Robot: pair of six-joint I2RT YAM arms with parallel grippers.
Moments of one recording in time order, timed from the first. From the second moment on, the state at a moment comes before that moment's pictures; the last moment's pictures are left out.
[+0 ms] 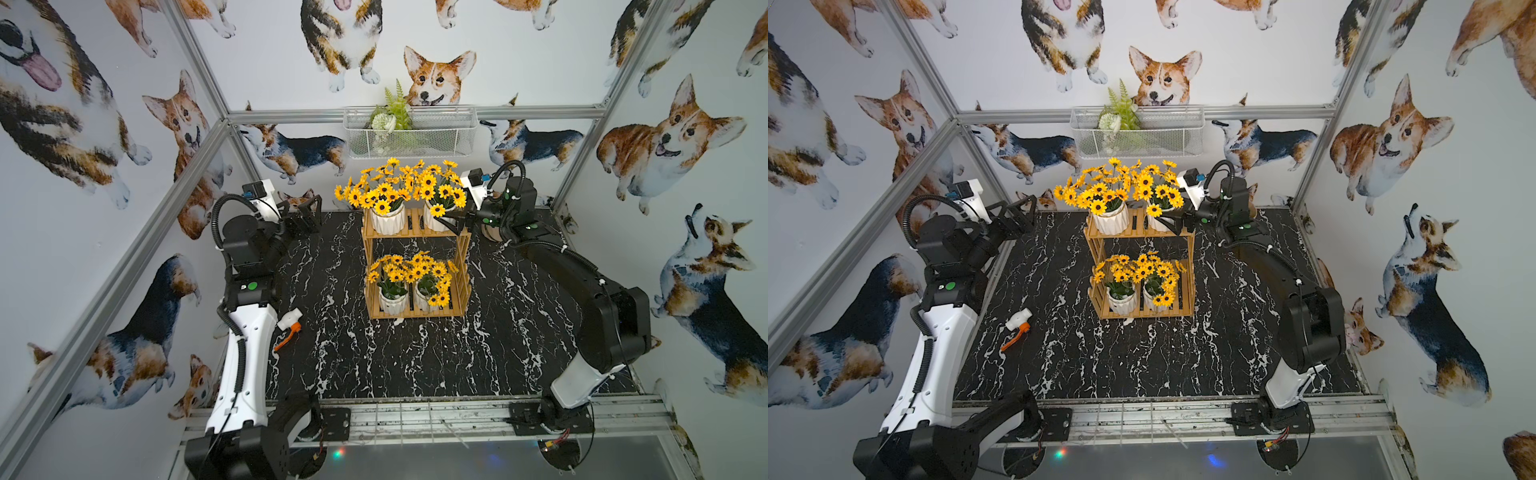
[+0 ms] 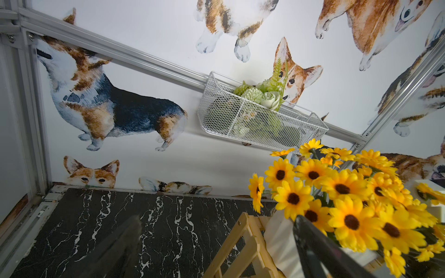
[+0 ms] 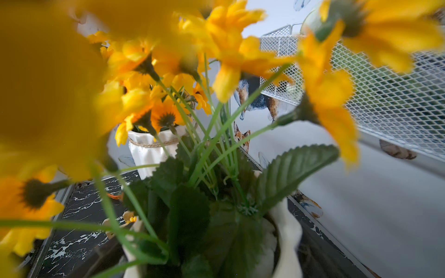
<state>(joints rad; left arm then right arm) 0.13 1.10 1.13 -0.01 0.43 -0.38 0.33 1.69 1.45 0.12 -0.87 -0.05</state>
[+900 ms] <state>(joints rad) 0.13 1.09 1.13 -0.01 0.43 -0.38 0.35 1.72 1.49 0.09 -0.86 -0.05</state>
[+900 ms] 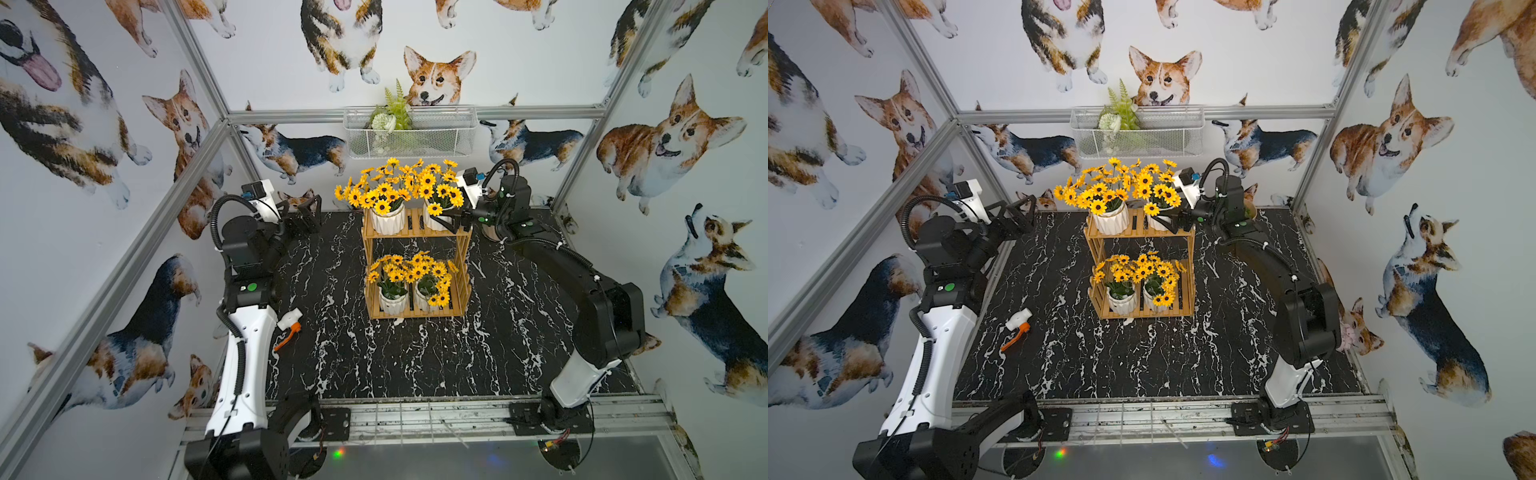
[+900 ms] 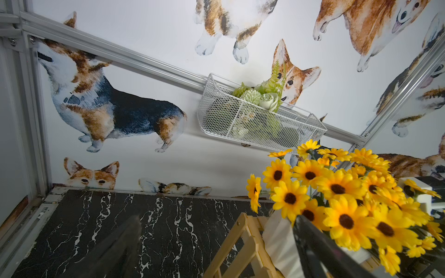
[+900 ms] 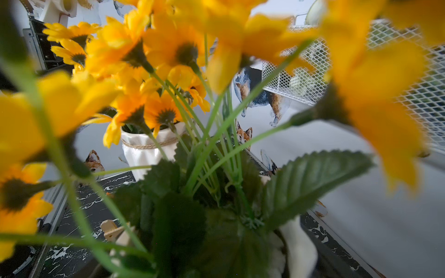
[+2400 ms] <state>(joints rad) 0.13 1.06 1.12 -0.02 0.42 -0.38 0.35 1.63 1.39 0.15 -0.79 0.02</state>
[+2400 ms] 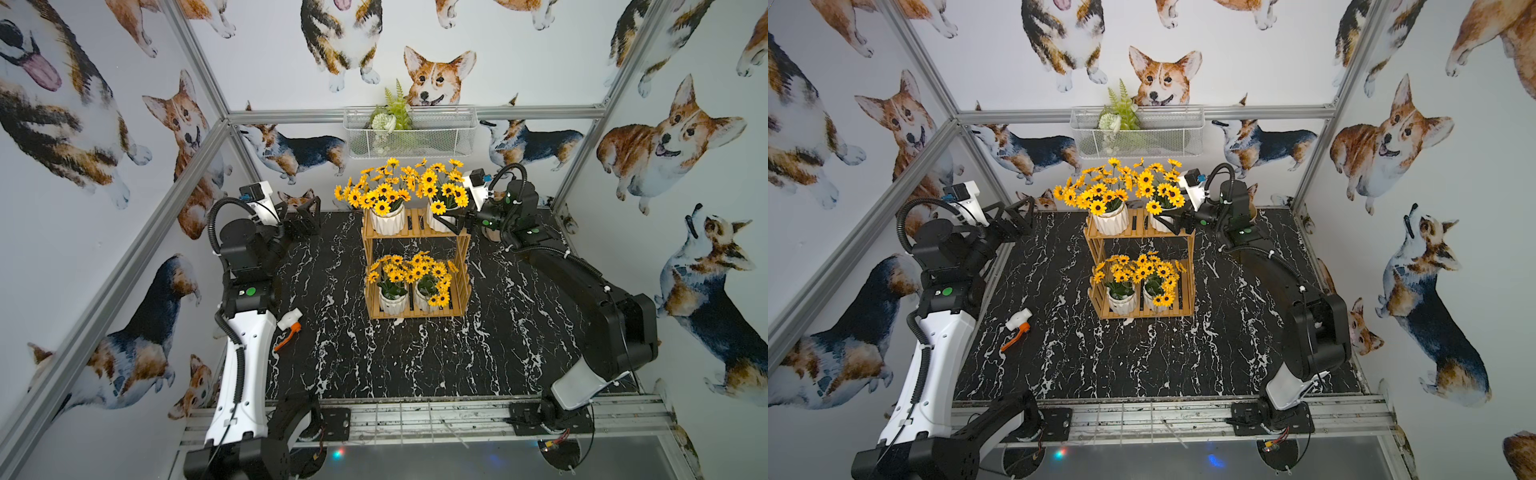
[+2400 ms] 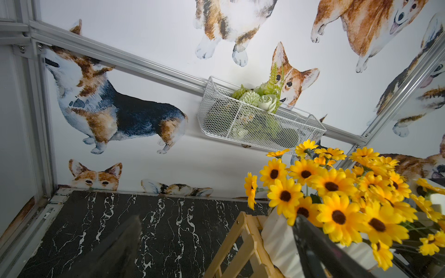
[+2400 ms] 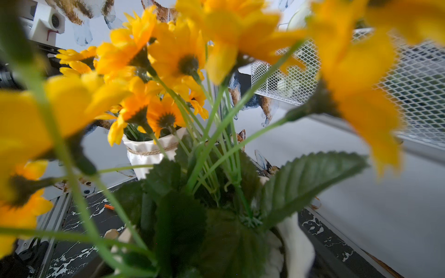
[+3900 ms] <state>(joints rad) 0.13 1.04 1.10 -0.01 0.43 -0.40 0.35 1.29 1.14 0.17 -0.58 -0.05</state>
